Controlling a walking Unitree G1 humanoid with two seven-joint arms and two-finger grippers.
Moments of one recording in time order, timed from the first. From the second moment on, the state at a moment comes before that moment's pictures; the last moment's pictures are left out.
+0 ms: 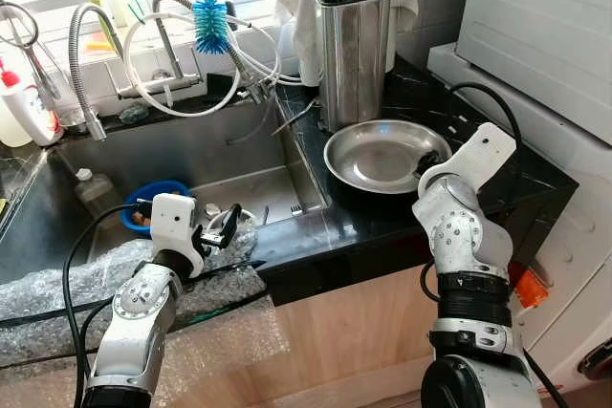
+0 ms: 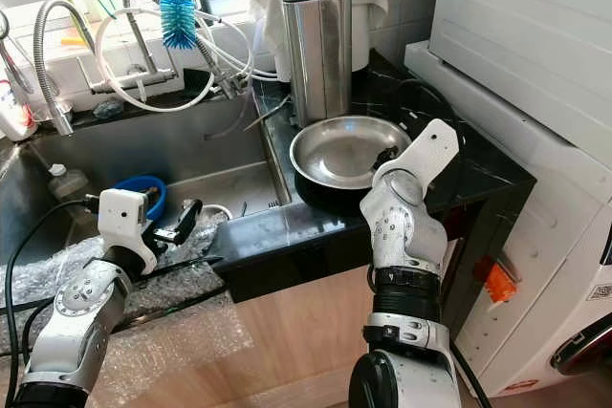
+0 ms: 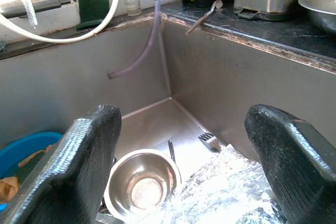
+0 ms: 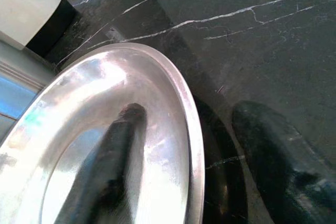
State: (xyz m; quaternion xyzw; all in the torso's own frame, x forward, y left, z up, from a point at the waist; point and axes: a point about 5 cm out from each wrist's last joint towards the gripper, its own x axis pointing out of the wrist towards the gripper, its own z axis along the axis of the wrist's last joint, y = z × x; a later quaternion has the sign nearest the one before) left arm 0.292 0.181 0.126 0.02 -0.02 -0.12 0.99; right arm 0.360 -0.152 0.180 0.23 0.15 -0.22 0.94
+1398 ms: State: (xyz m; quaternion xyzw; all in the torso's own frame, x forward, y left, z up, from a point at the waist) left arm 0.294 0.178 0.126 0.02 -0.02 -0.13 0.99; right arm 0.368 -0.124 0.184 0.23 0.16 -0.11 0.95
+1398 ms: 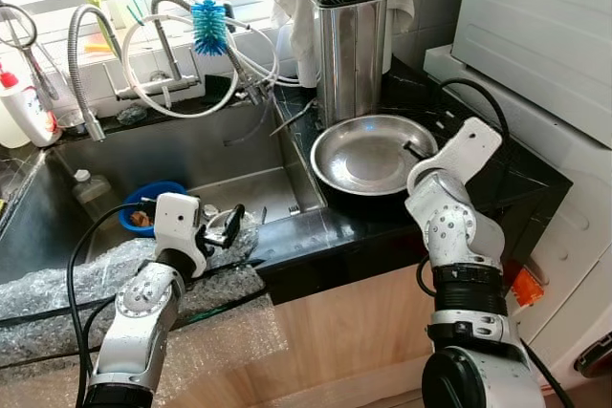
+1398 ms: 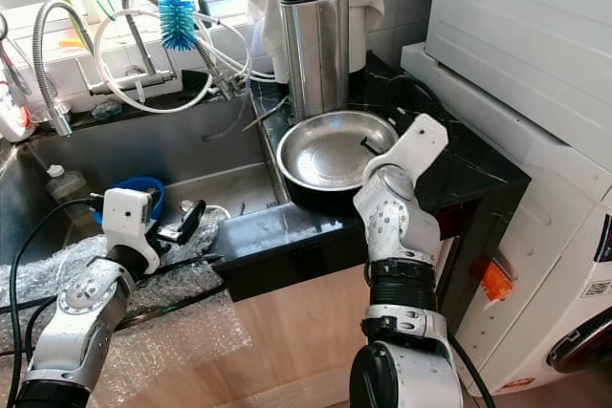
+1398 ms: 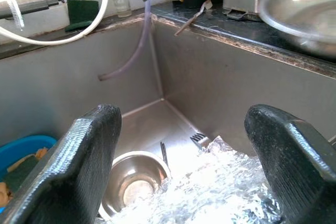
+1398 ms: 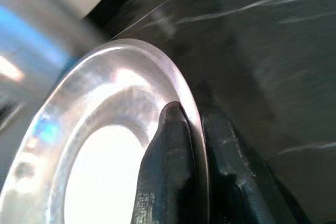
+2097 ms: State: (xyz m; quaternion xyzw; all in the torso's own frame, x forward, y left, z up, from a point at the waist) left arm 0.303 0.173 0.134 -0.04 -0.03 -0.10 0.99; right arm 0.370 -0.097 0.222 0.18 0.01 0.02 0.98
